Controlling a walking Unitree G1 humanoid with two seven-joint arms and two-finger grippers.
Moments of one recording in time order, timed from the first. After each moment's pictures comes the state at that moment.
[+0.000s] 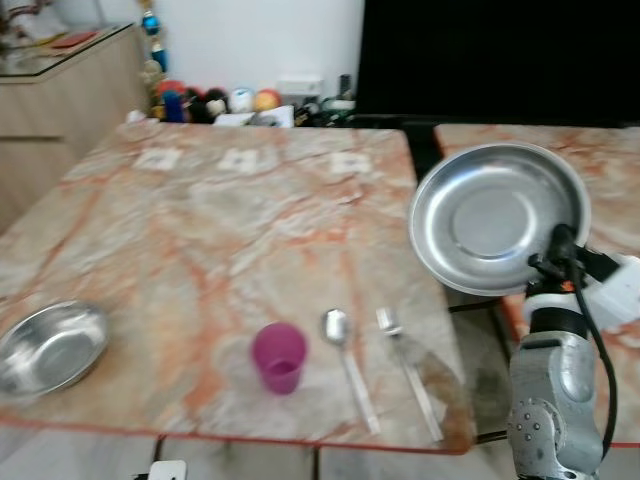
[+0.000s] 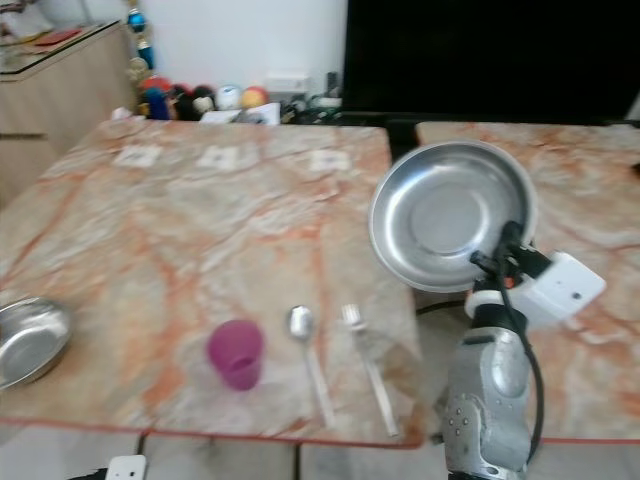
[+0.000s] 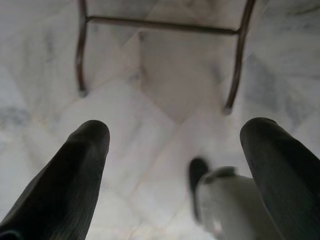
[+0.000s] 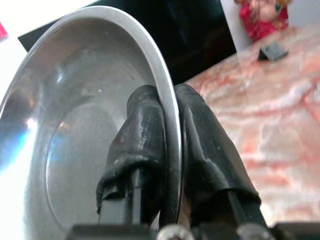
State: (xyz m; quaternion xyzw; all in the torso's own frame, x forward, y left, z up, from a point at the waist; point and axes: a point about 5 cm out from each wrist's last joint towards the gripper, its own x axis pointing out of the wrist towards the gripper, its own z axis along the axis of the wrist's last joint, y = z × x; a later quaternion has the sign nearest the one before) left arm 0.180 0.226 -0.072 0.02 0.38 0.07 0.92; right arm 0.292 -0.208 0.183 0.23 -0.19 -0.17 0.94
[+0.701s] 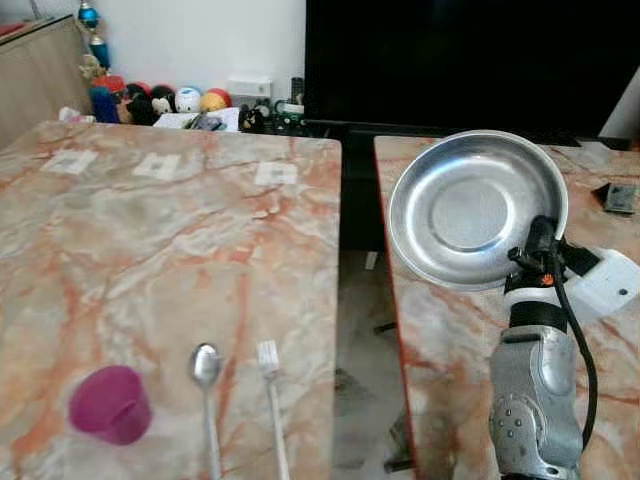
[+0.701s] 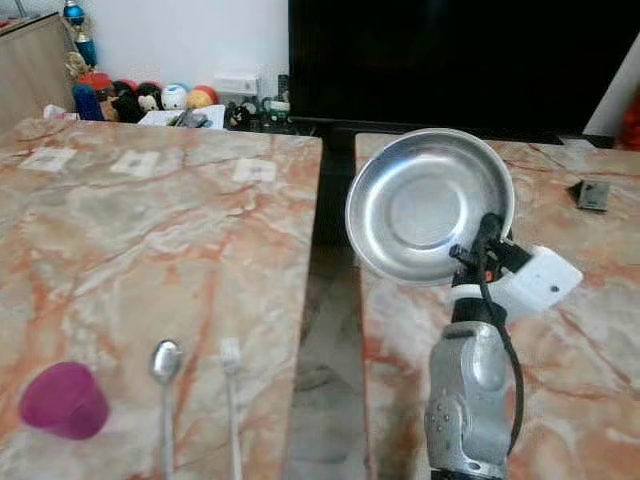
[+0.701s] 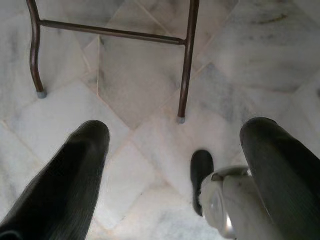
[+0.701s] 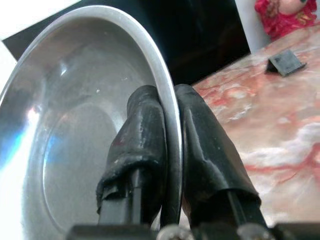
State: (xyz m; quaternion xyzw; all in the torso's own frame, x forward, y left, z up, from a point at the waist) left arm 0.182 0.233 -0.070 0.02 0.37 0.08 0.92; right arm 0.297 -0.195 0.190 0.23 -0.19 -0.15 0.94
